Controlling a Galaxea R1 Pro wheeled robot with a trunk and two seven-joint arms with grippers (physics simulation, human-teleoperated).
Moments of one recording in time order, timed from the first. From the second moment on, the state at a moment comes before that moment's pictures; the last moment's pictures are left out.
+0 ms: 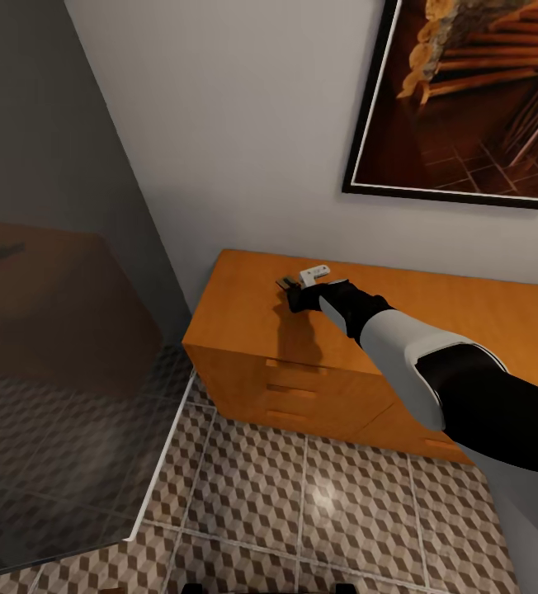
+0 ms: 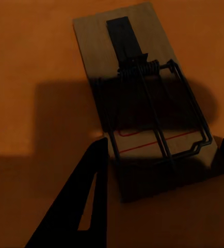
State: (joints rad) left arm -0.21 0.06 -0.21 0.08 0.43 -0.84 -0.11; right arm -1.52 0.17 0.27 -0.07 -0.03 0.28 0.19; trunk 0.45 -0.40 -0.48
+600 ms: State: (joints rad) left arm -0.21 0.06 -0.21 0.08 0.43 -0.84 -0.11; right arm -1.52 0.17 0.27 -0.08 -0.03 0.28 0.19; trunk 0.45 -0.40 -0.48
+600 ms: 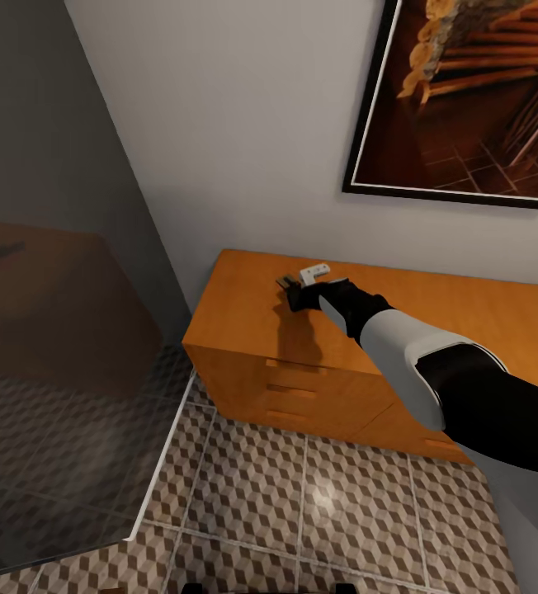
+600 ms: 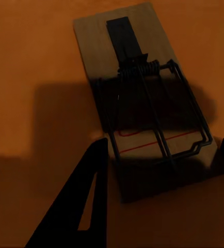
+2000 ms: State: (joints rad) left arm -0.21 0.06 -0.21 0.08 0.43 -0.80 -0.11; right arm -1.52 0.17 0.28 -0.26 -0.02 0.40 0.17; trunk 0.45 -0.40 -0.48
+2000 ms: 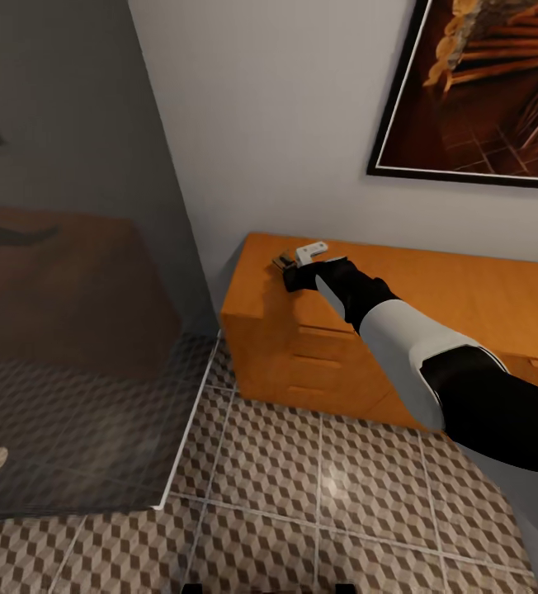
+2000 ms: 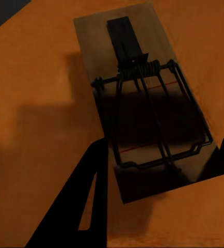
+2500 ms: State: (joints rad) left arm -0.21 0.06 -0.21 0.08 0.43 -0.80 -0.11; right arm -1.52 0.17 0.28 -0.26 -0.02 0.40 0.17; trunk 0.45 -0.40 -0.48
